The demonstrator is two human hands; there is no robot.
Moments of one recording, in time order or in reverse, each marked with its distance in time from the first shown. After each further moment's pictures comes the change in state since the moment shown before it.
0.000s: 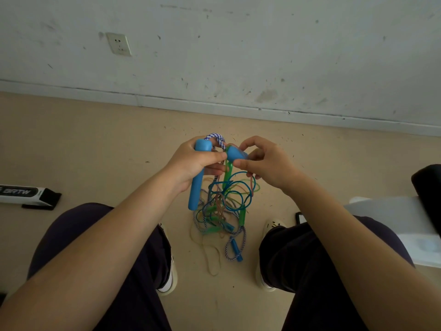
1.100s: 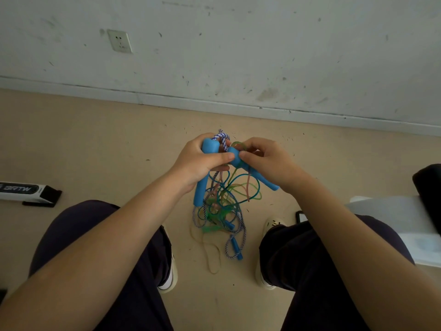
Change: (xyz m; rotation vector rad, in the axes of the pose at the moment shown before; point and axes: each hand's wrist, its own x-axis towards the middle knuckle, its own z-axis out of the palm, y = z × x) left_hand 0.000 -0.009 0.007 0.063 0.050 0.103; right_hand 0.000 -0.004 0.001 -0.029 -0.003 -0.101
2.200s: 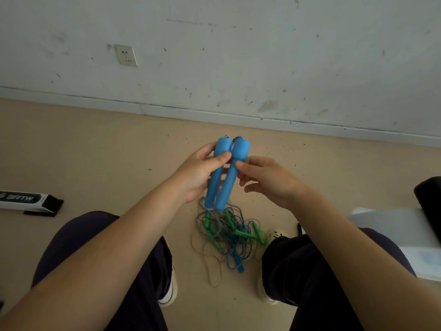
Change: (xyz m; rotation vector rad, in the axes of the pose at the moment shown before) left_hand -0.003 0.016 -0.003 -0.155 -0.177 -0.113; right_hand 0.001 0.001 0.008 0.488 -0.185 0.222
